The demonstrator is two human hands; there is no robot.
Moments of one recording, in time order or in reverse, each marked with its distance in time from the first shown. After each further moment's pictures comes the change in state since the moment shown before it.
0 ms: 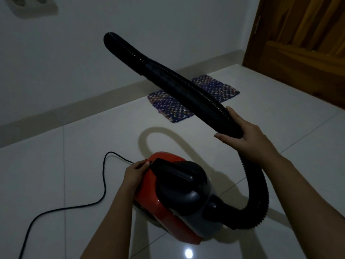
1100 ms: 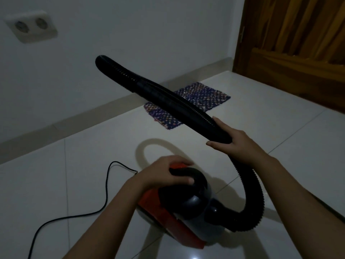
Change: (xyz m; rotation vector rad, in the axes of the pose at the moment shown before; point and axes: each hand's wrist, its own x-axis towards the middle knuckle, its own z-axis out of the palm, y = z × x) left_hand -0.087 0.095 0.036 0.716 -0.645 0.647; right_hand -0.019 -0.001 -0.020 0.087 -0.118 -0.001
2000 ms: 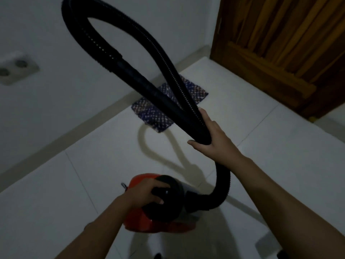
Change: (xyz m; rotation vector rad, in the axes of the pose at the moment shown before) left_hand -0.039 0.101 -0.210 -0.036 -0.464 -0.195; right_hand 0.059 -0.241 -0.146 -0.001 0.044 0.126
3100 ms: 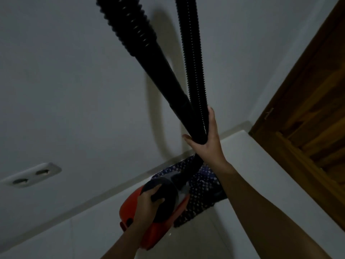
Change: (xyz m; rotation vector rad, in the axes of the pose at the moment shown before) left_hand 0.204 0.008 -0.400 -0.587 0.848 -0.310; right_hand 0.542 -0.126 -0.066 0.417 0.132 -0.264
